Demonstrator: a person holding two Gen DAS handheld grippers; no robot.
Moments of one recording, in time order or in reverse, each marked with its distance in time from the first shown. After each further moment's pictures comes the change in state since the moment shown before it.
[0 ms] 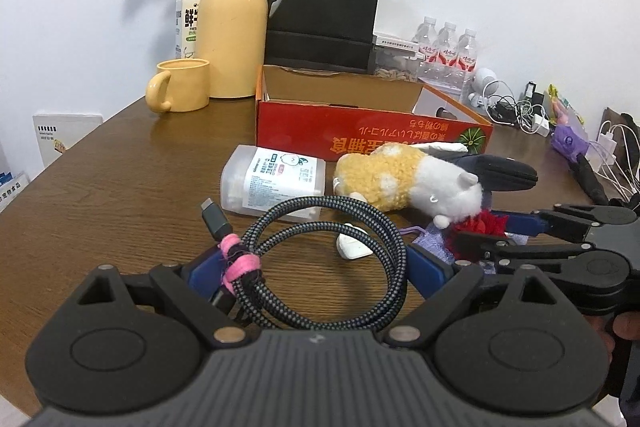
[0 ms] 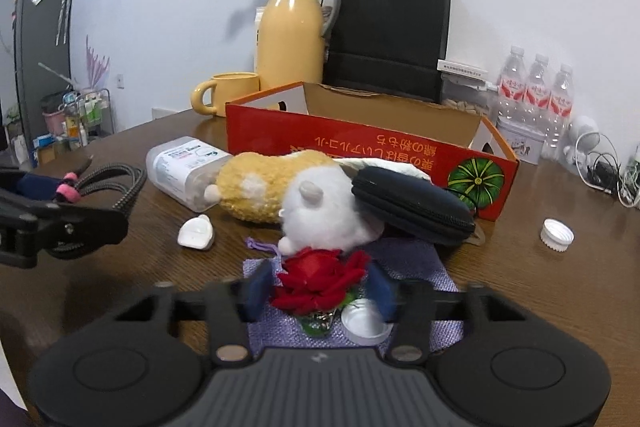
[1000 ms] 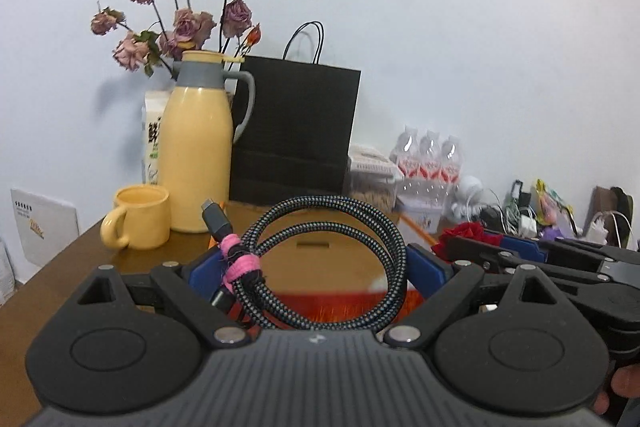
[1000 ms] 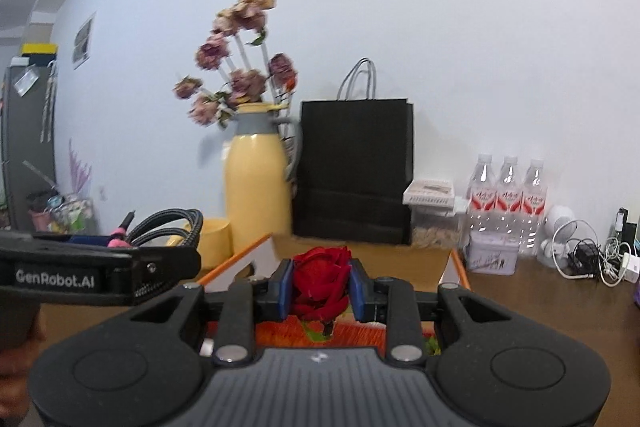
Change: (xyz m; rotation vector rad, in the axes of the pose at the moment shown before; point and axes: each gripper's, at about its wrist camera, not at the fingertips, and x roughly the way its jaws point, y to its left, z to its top) left arm 0.031 -0.037 0.123 -0.012 -0.258 -0.046; right arm -0.021 -0.041 0.112 0.095 -0.315 -0.049
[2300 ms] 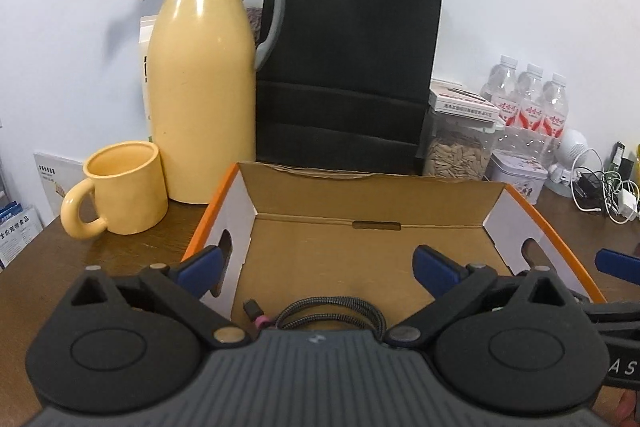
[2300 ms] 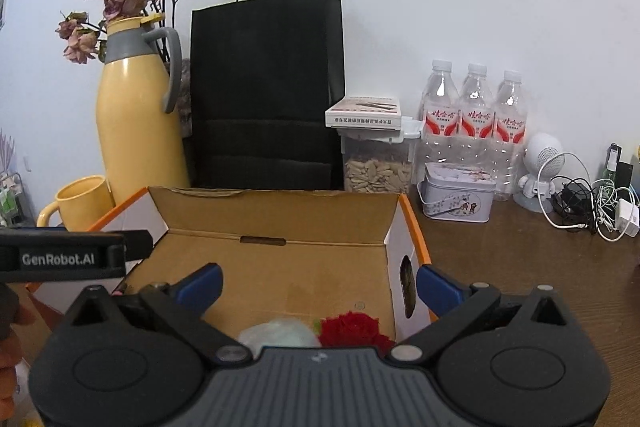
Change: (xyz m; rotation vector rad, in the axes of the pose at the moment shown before) left arm 0.182 0.014 -0.002 -0.014 0.211 0.202; right arm 0.158 -0.078 -0.023 0.082 0.231 -0.162
